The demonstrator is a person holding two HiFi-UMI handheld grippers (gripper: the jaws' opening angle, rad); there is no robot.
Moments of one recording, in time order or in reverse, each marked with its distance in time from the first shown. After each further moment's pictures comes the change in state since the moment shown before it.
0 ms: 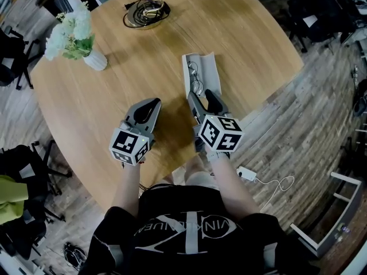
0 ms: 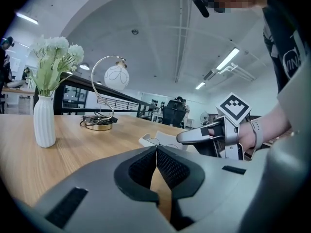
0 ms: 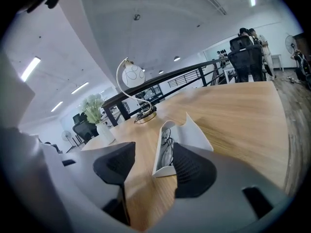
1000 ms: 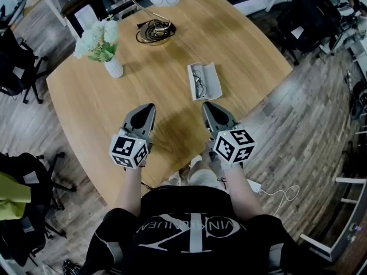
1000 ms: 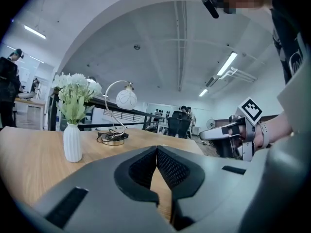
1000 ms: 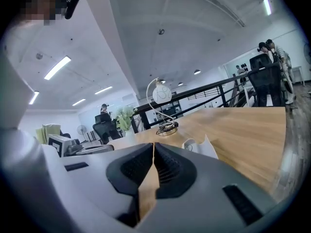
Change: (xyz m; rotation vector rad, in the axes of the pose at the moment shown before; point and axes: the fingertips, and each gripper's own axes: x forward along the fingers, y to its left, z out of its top) left arm -0.084 0.004 0.041 0.026 -0.126 0.080; right arm -0.092 0.069 0.024 -0.180 -0.136 0.179
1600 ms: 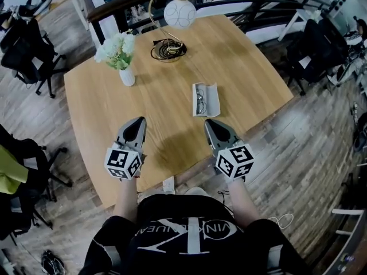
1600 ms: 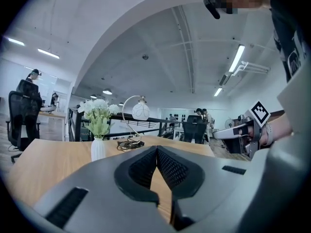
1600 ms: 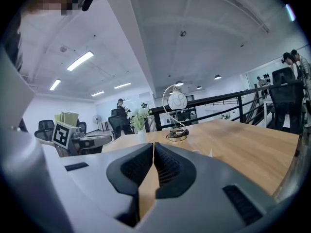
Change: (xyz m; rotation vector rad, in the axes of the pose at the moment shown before) left arm -0.056 0.000 0.031 0.031 -0.067 0.219; right arm -0.034 0.012 0.025 -0.195 0.000 0.158
